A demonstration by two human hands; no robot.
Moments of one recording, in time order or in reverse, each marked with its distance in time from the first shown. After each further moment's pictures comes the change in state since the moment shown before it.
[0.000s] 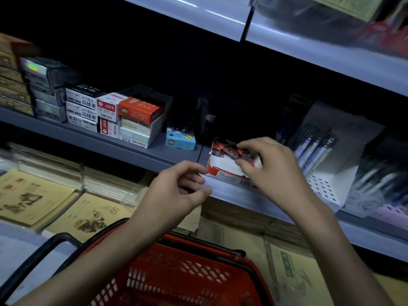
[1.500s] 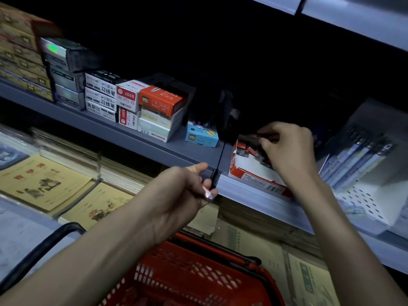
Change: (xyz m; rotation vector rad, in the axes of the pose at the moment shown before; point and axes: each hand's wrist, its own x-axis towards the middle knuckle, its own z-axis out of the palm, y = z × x) left_hand 0.021 0.010 -0.006 -1.018 0.121 -0.652; right_hand 0.067 0.016 0.052 0.098 0.184 0.076
